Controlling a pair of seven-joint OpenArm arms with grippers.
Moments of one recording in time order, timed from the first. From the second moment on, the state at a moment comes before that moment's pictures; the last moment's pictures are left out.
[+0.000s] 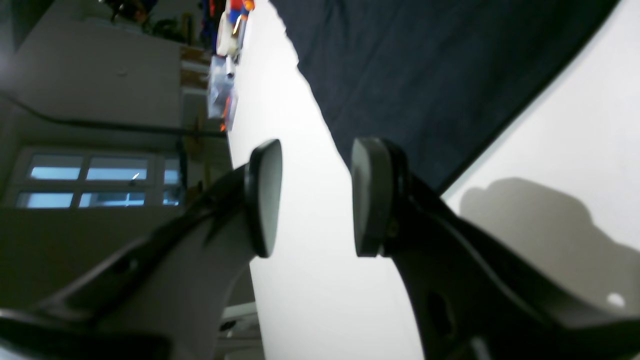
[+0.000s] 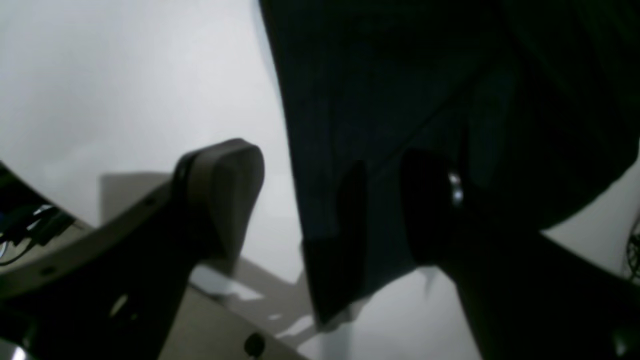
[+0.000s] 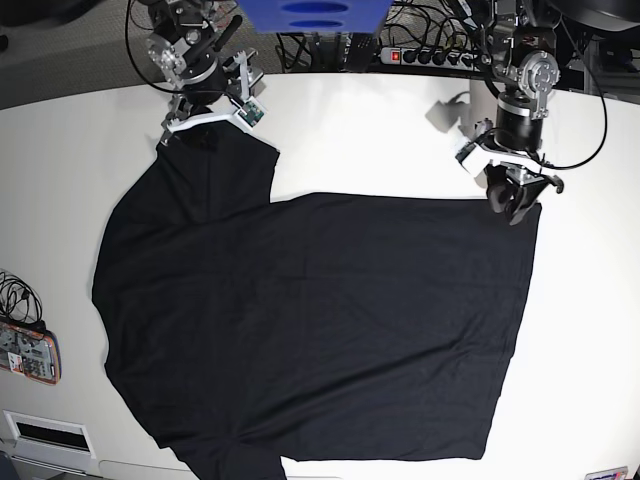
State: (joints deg) left arm 33.3 -12.2 -9.4 106.7 55.7 -5.3 -1.4; right arm -37.2 10.6 -8.9 112.4 -30.6 26.9 -33.0
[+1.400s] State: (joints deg) left arm 33.6 -15.7 -10.0 104.7 55.7 -5.1 -2.0; right arm -26.9 14.7 -9.1 107.0 -30.7 27.7 -43.7
